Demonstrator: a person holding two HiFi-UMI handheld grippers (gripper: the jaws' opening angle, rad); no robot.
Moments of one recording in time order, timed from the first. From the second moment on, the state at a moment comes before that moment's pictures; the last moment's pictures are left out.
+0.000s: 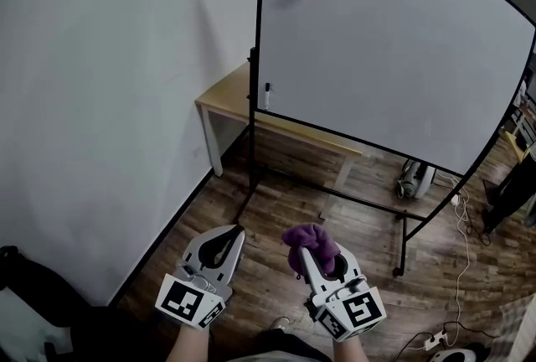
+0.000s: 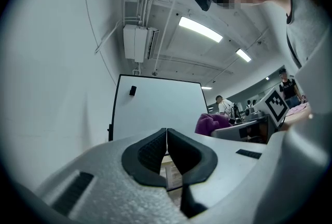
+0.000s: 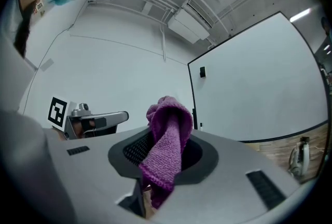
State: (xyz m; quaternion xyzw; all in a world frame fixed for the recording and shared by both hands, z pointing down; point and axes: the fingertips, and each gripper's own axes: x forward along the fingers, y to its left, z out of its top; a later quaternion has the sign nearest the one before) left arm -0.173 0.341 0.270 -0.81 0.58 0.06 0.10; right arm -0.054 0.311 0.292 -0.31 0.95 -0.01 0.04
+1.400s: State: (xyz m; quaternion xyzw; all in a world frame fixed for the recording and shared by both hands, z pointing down) left arm -0.129 0.199 0.258 -0.82 0.55 0.05 0.11; right arm -0.019 0.187 0.298 -0.32 0.95 -0.01 0.03
